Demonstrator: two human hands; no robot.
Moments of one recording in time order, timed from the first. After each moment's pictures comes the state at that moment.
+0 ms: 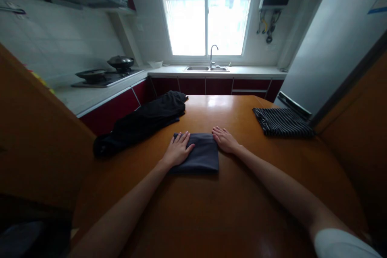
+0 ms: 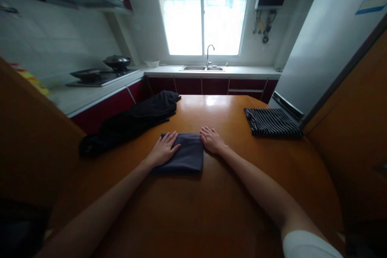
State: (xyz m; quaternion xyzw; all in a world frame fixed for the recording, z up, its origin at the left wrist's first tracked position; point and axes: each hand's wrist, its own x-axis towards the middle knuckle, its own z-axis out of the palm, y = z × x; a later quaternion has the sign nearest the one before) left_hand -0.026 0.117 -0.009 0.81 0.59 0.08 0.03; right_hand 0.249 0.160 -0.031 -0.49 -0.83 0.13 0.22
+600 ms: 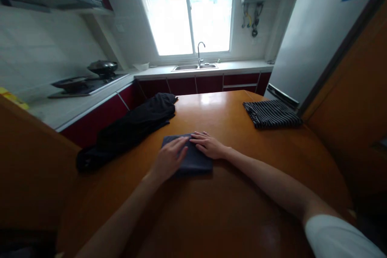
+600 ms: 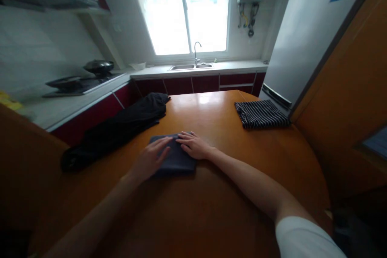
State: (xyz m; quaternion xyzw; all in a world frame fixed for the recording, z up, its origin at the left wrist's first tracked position) left_hand -0.015 0.073 0.034 0.85 0.46 0.23 0.02; right_hand 0.219 0.125 -0.013 -0.33 -0.89 0.17 0.26
